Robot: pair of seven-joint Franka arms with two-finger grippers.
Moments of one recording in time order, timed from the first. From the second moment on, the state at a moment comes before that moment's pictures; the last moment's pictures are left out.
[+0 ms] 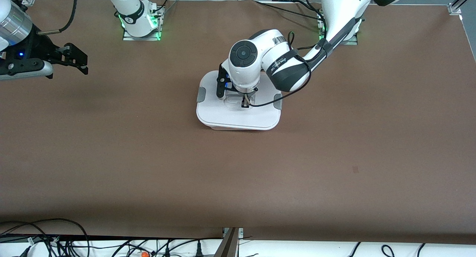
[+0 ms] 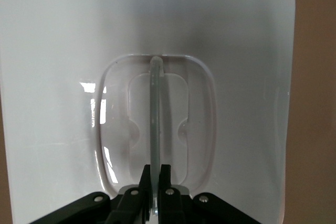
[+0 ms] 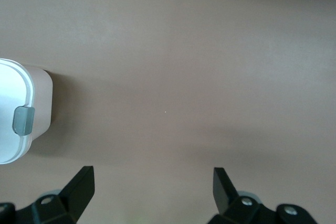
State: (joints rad) left arm -0.26 0.71 -0.70 -1.40 0.37 1.84 0.65; right arm 0.17 0.02 -0.02 -1.54 -0.03 1.55 -0.01
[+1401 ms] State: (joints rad) left arm -0.27 0.71 -0.69 -1.41 0.37 1.80 0.49; right arm 0.15 0.05 -0.02 -1.54 -0.03 1.57 -0.01
